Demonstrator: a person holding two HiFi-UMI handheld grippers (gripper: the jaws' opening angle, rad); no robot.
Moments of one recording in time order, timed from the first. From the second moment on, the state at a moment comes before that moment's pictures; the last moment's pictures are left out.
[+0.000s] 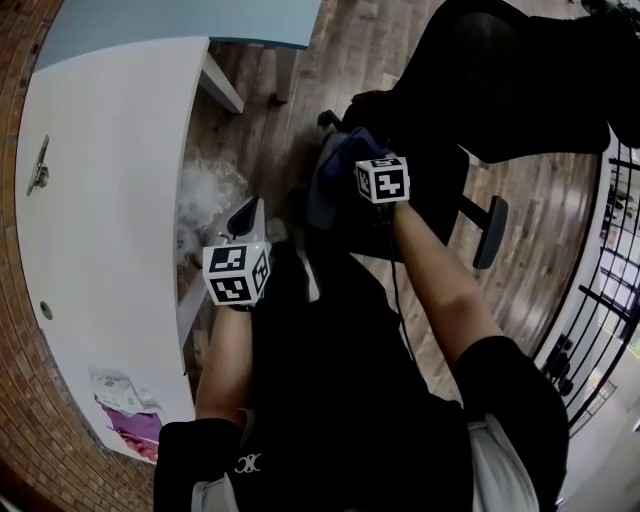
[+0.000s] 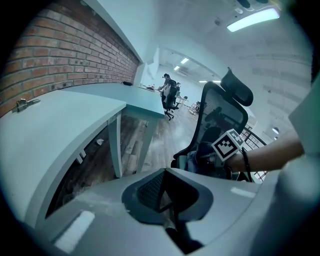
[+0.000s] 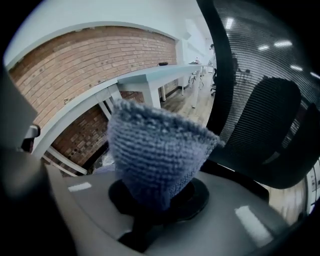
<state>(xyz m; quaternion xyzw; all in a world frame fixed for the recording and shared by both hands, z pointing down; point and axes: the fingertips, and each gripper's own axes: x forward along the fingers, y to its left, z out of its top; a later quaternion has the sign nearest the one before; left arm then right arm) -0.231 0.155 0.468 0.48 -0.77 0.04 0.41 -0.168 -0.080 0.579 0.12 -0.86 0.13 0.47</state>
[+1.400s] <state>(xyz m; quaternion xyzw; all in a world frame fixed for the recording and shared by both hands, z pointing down) -0.221 0.217 0.473 0.45 -0.79 0.00 0.40 -0.231 0.006 0.583 0.03 -0.84 0.06 0.54</state>
